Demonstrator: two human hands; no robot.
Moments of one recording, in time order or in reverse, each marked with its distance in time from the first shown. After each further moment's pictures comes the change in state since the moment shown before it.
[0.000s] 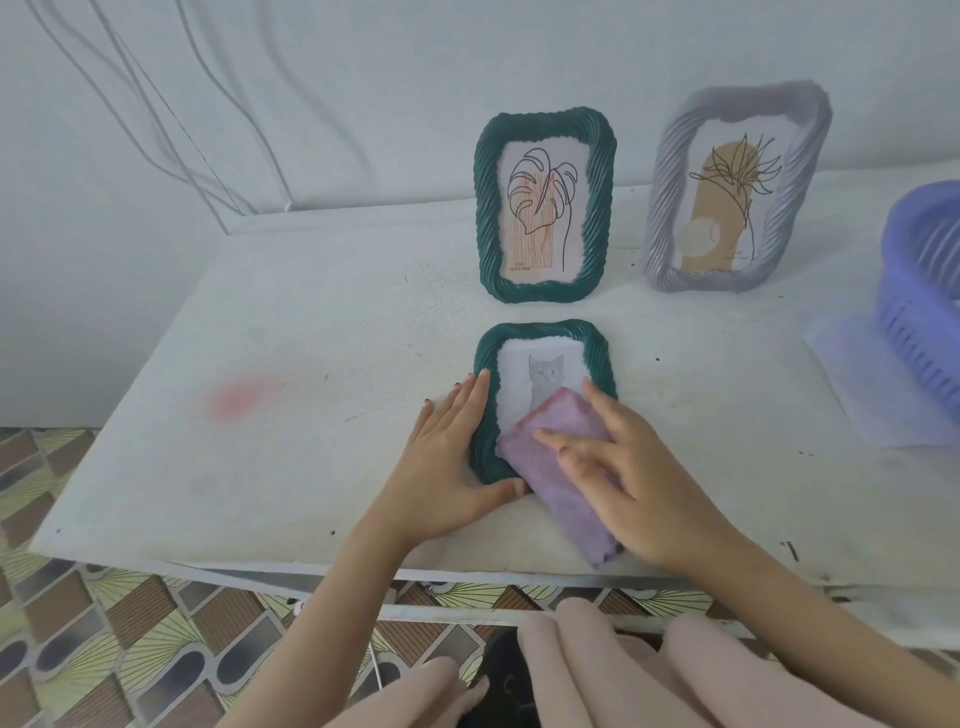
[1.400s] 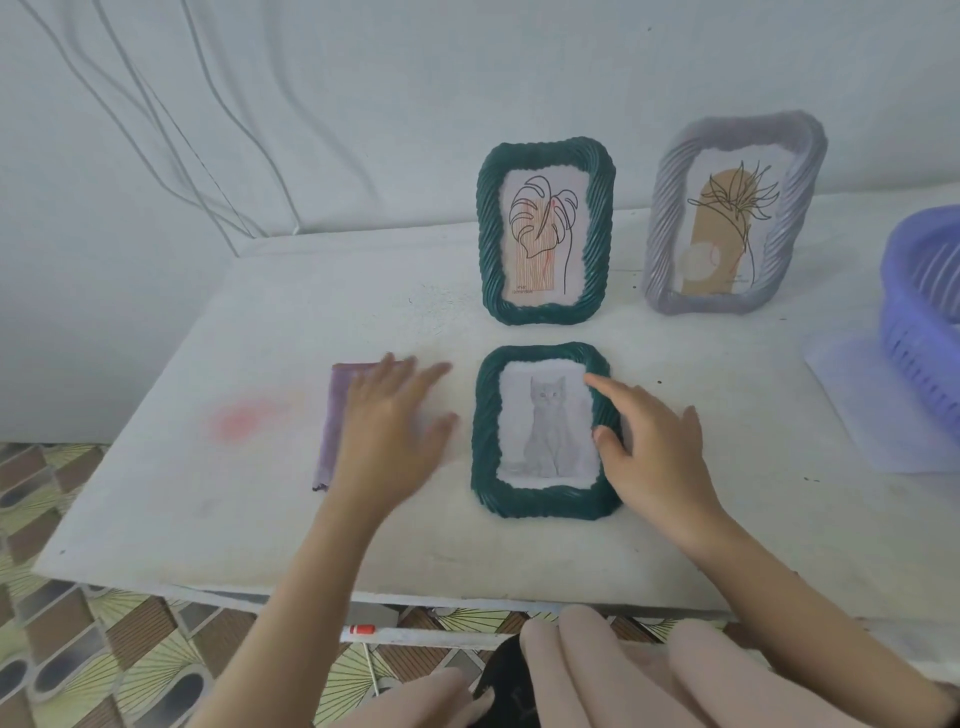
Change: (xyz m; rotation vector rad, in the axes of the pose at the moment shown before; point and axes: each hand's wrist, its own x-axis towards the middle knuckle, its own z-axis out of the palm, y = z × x) left_hand 0.018 -0.018 -0.040 0.302 0.355 -0.081; right_hand 0.033 0.014 -0.006 -0.109 0.227 0.214
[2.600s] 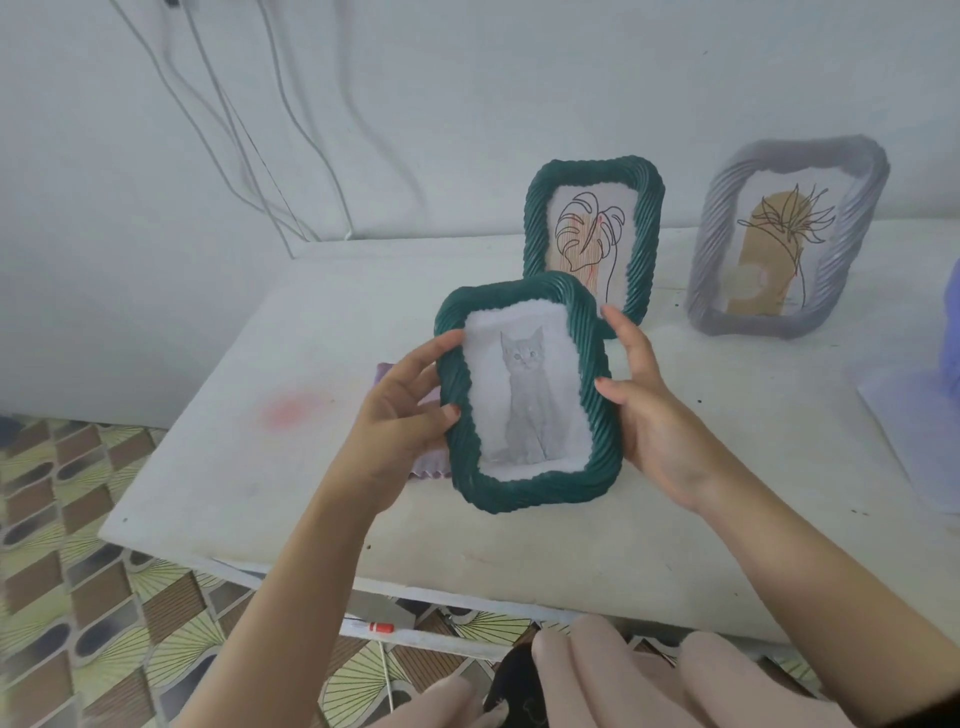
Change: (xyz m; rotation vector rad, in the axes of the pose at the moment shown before) left_hand -0.008 -0.002 -0.035 -1.426 -0.185 -0.188; right_hand 0.030 -0.038 -0.013 1.191 -0.480 0.004
